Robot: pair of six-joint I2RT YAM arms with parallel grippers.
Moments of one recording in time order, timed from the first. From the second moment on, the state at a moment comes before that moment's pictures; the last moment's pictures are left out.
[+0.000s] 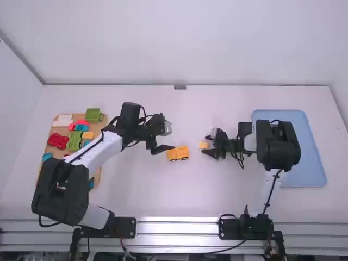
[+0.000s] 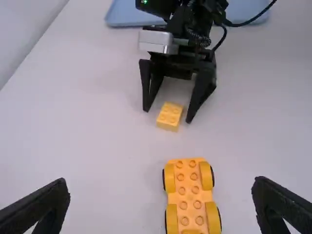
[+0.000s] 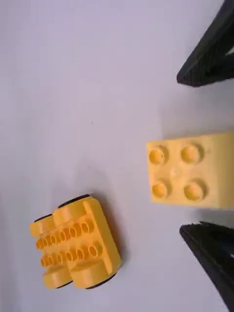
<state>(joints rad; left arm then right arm) -0.22 1.55 0.91 -0.22 0.85 0.91 -0.04 2.18 0.87 0.10 -1.13 -1.11</state>
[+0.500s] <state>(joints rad) -0.22 1.55 0.91 -0.22 0.85 0.91 -0.04 2.18 0.87 0.10 -1.14 -1.11</state>
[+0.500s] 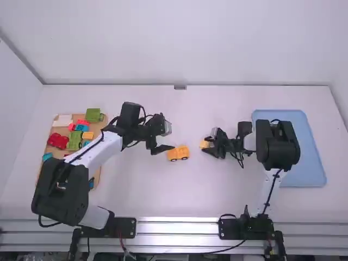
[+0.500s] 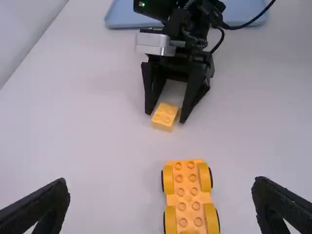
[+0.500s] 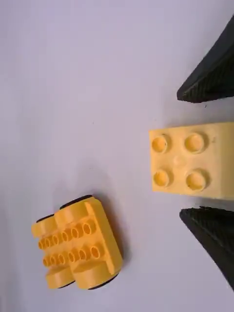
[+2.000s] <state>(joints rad) -0.23 1.78 0.54 0.51 0.86 0.59 0.01 1.92 1.00 -0.36 -1.04 -1.26</state>
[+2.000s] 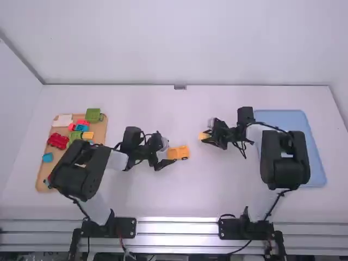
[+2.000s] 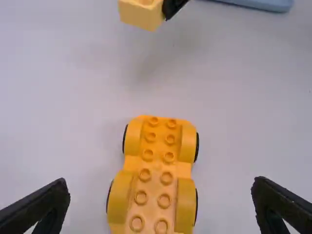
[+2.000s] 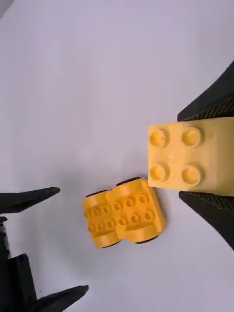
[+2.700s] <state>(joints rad) -0.26 2.02 0.69 0.48 0.91 0.71 0.14 1.92 1.00 -0.37 -1.02 -1.26</state>
